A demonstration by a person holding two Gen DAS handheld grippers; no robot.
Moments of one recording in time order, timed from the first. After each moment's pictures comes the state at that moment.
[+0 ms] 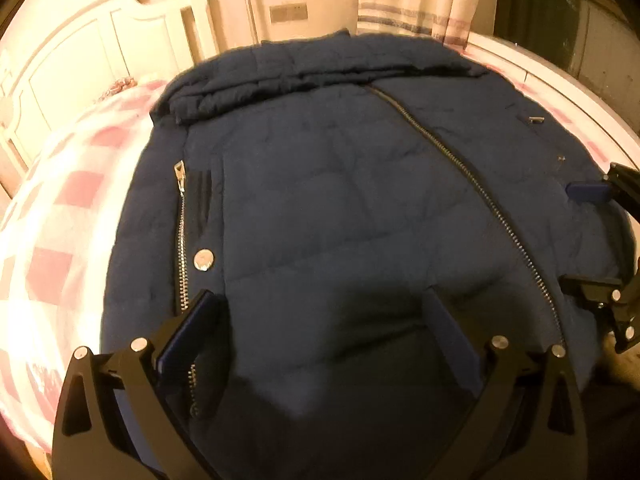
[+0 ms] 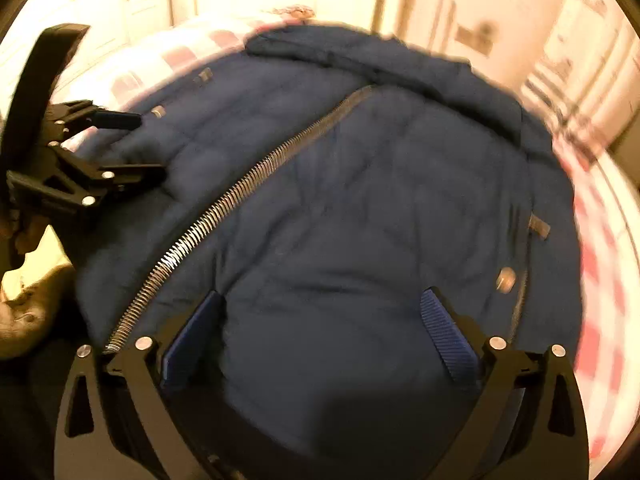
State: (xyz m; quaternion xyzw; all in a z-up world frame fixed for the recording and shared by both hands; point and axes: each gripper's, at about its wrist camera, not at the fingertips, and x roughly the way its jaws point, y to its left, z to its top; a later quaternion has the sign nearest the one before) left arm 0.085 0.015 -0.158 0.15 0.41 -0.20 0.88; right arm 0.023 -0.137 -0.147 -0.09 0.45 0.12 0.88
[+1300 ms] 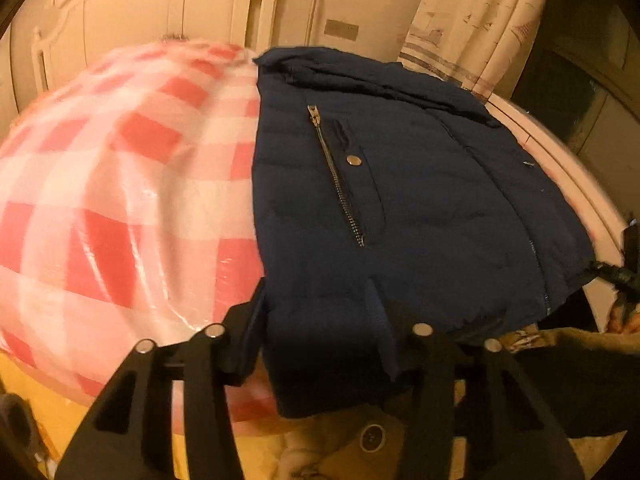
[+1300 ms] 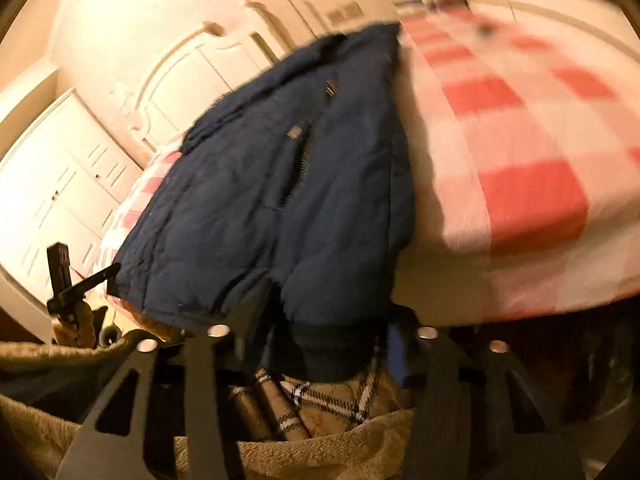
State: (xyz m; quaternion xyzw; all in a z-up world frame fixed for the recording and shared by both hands) left arm 0.028 0.153 -0.148 0.02 0.42 -0.19 0.89; right arm -0.095 -0.300 -0.170 0.23 0.38 0.10 0.89
